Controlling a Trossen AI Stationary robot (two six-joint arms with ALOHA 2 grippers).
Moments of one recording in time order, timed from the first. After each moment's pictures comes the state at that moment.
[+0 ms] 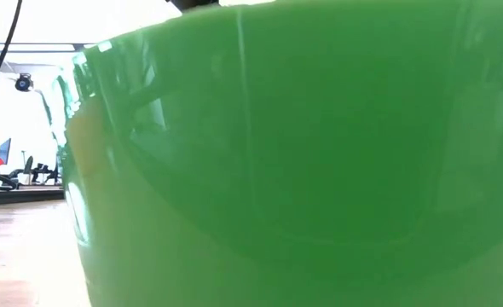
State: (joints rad) left arm -0.13 1.47 1.19 -0.16 -1.07 0.42; right arm -0.89 1.64 1.37 -0.87 0.03 -0.14
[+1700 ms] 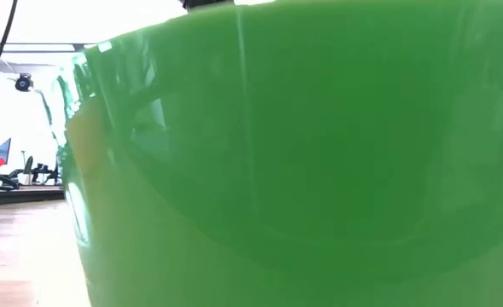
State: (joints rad) left arm -0.18 1.45 1.19 -0.21 -0.62 0.33; right arm 0.75 1.27 0.94 -1.01 0.11 0.86
